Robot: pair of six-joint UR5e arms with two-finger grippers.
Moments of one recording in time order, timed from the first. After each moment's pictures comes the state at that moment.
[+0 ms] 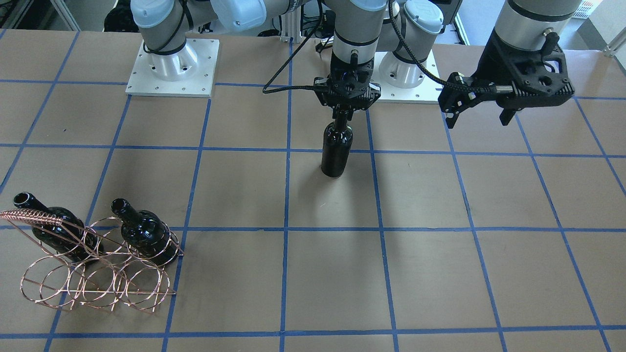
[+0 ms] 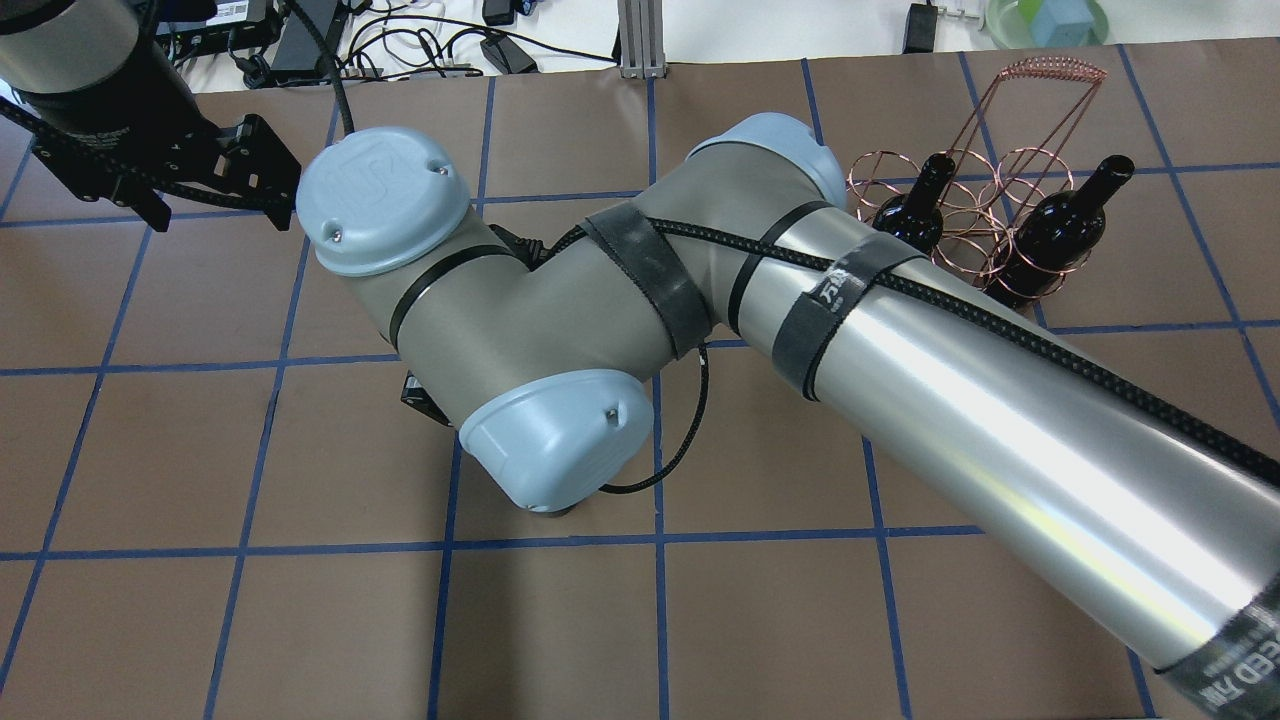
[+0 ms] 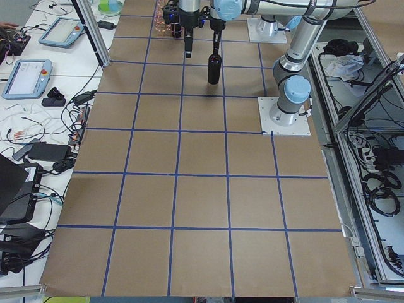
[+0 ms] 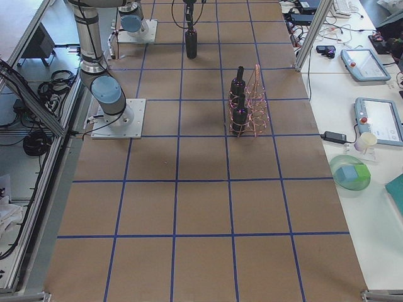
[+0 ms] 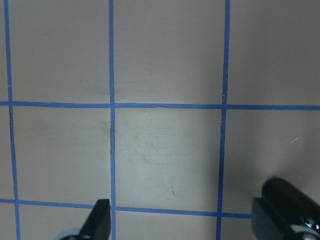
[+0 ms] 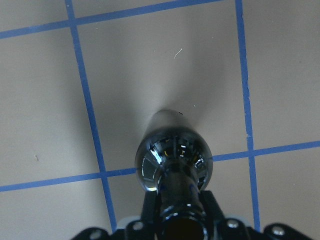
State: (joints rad) left arm -1.46 -1.54 -1.54 -1.58 1.67 0.09; right arm 2.26 -1.30 1.51 -1.78 -1.53 0.84
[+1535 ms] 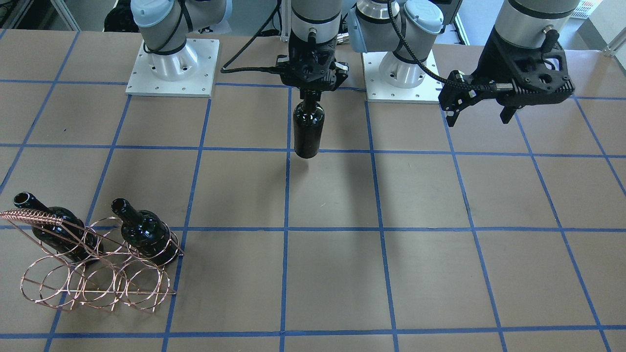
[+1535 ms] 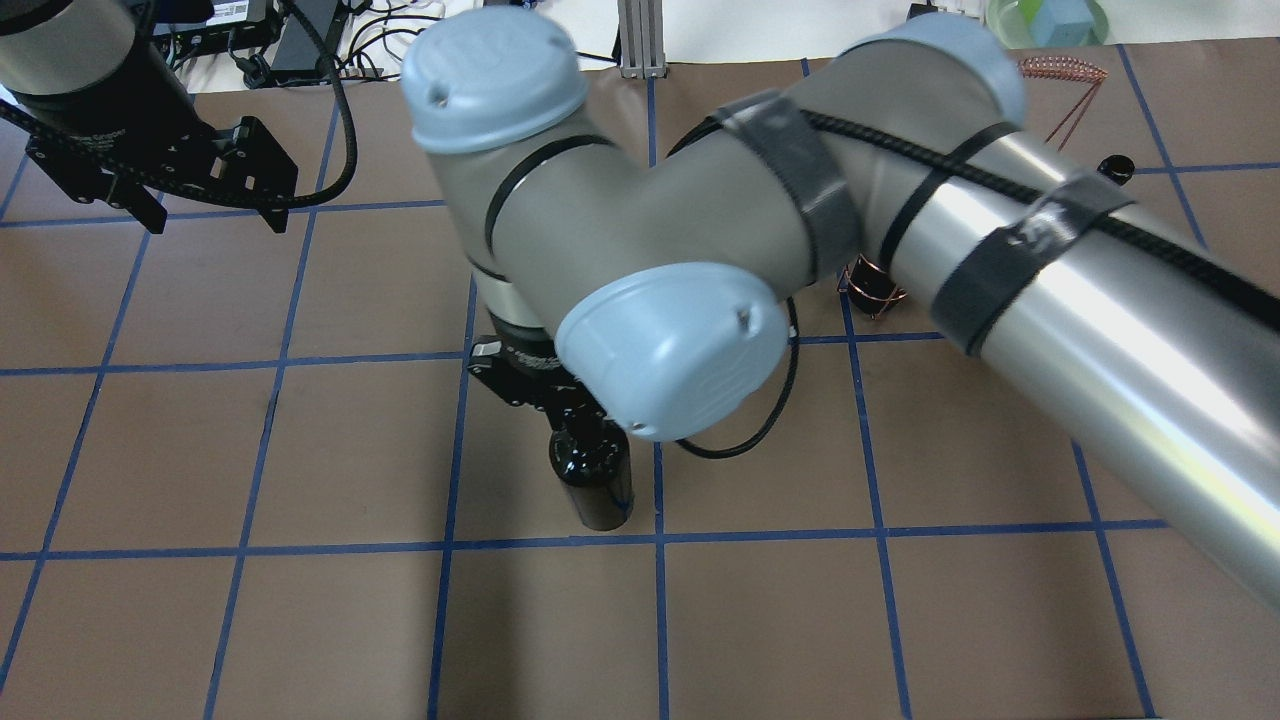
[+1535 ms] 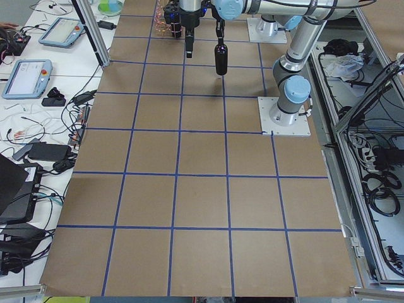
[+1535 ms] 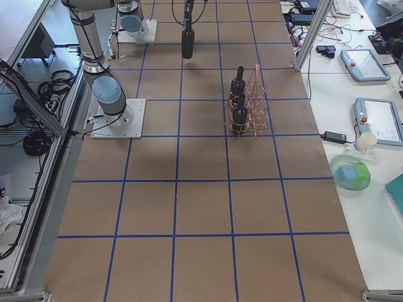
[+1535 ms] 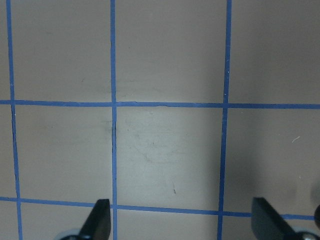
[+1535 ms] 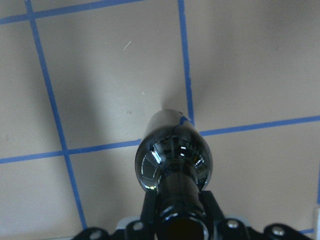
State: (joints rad) left arm -1.46 -1.53 -1.54 -1.58 1.67 0.09; right arm 2.09 -1.44 1.49 -1.53 -1.50 0.63
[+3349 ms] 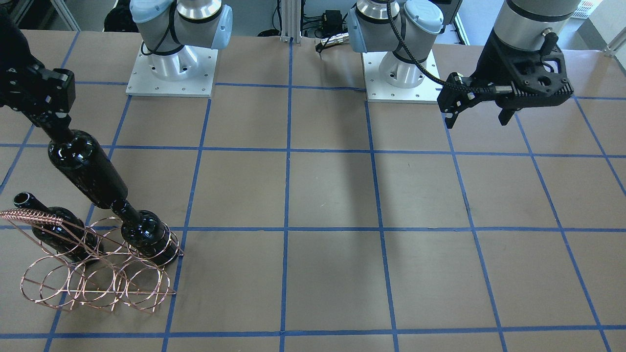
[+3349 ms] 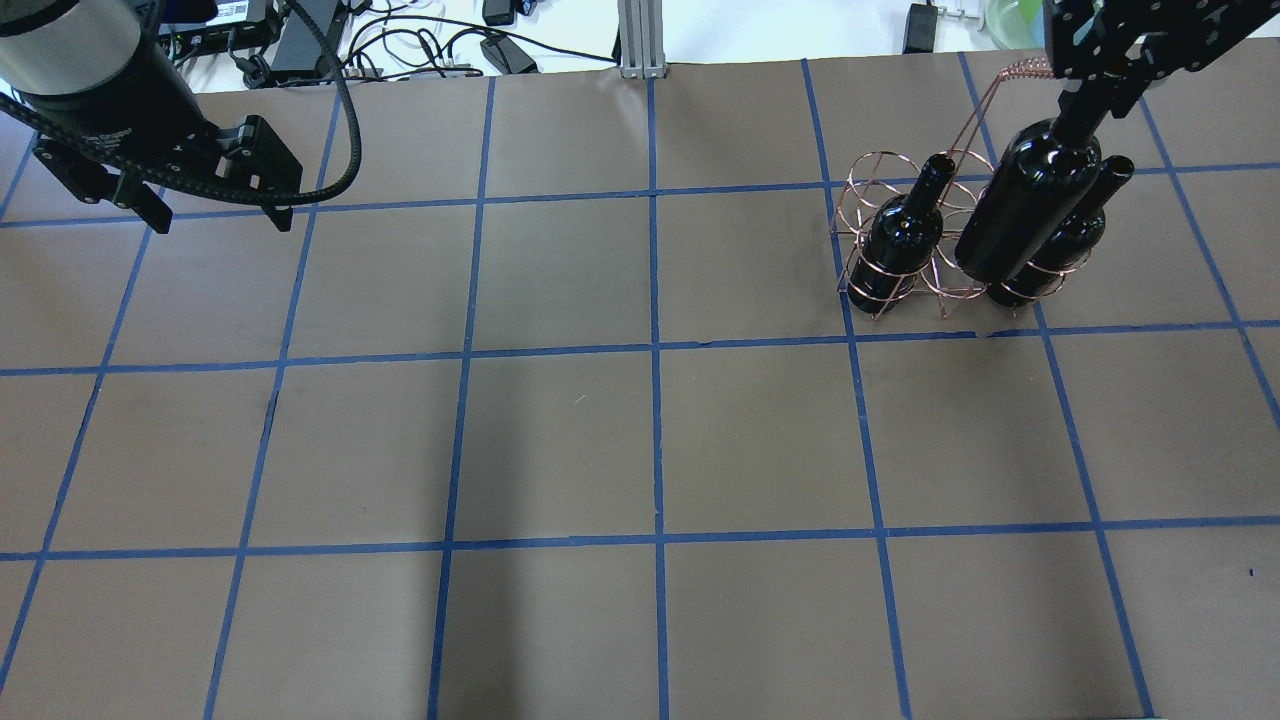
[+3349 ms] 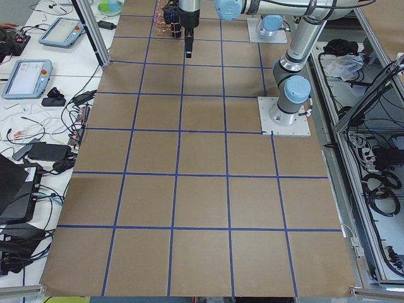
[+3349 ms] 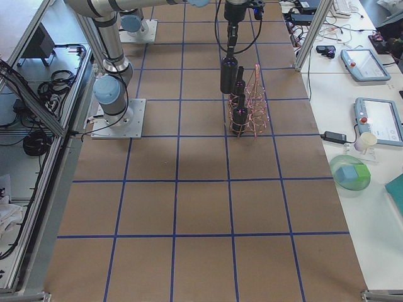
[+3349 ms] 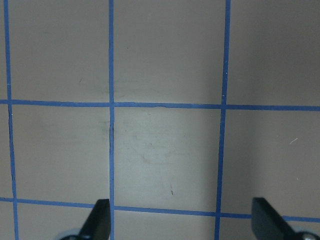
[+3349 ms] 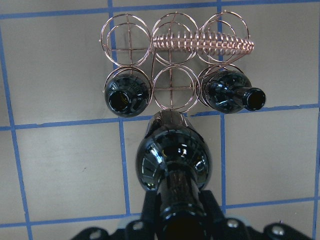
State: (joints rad) left arm -1.46 -1.54 -1.54 -1.58 1.67 0.08; right arm 1.41 -1.45 1.23 -1.38 -1.61 -0.10
